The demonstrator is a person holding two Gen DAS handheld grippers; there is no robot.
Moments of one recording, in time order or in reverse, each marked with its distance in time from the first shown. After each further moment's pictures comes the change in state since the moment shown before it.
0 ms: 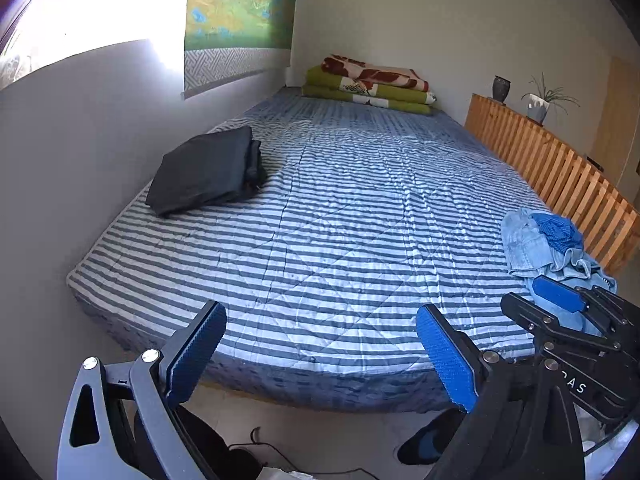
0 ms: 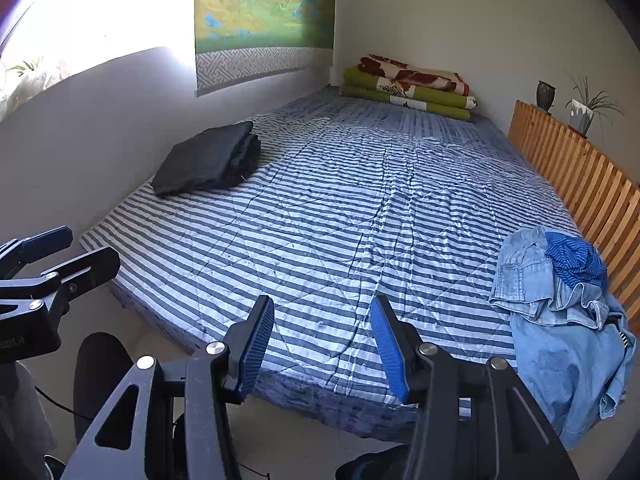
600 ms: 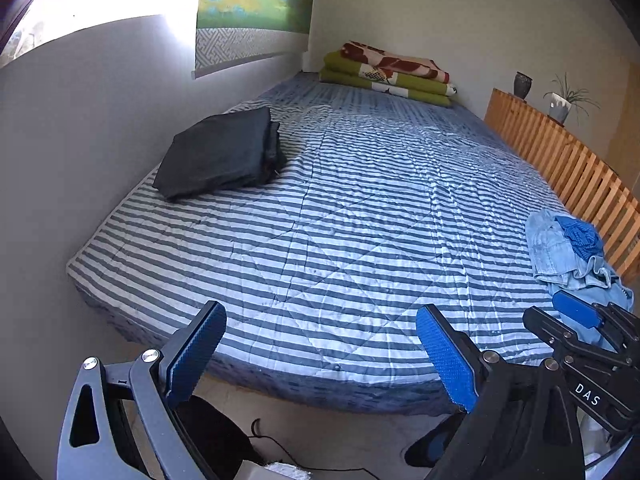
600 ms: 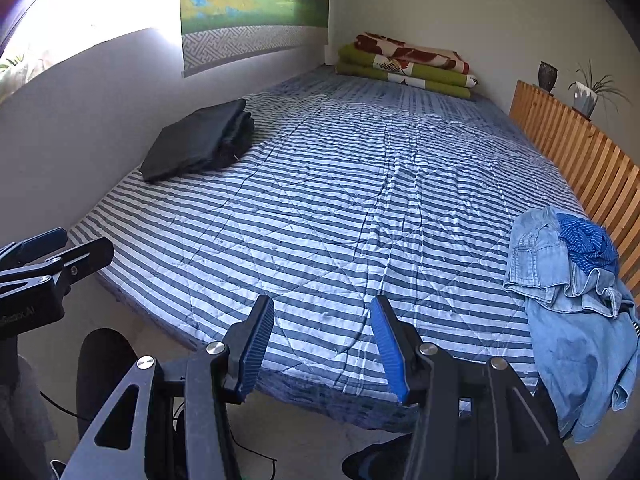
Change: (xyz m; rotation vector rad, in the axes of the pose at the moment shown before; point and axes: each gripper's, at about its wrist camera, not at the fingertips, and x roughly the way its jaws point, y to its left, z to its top) left arm 0.040 0.021 0.005 -0.043 0.039 0.036; right arm 0.031 0.004 0.000 0.021 0.057 -0.018
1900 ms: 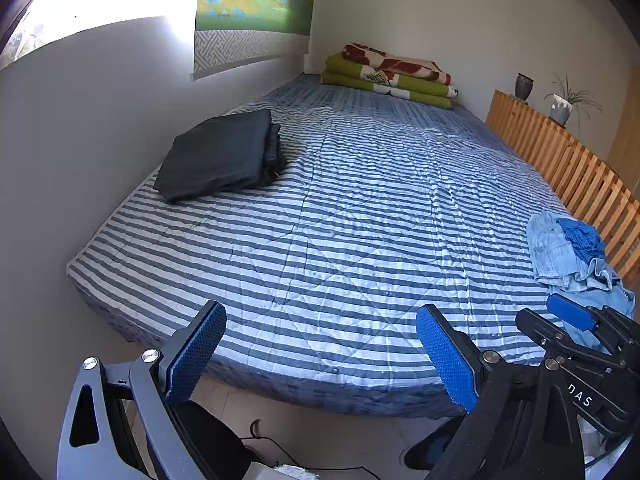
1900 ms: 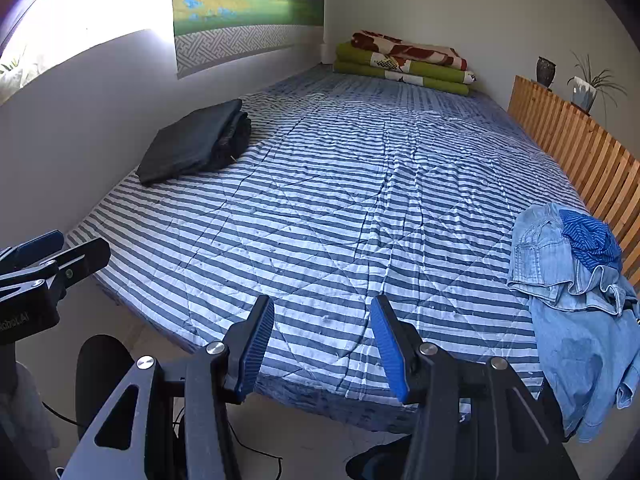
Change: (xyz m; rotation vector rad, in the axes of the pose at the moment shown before) left arm 0.003 -0.004 -0.002 -0.001 -0.008 0.009; right arm 0.009 -0.002 0.002 0.013 0.009 0.007
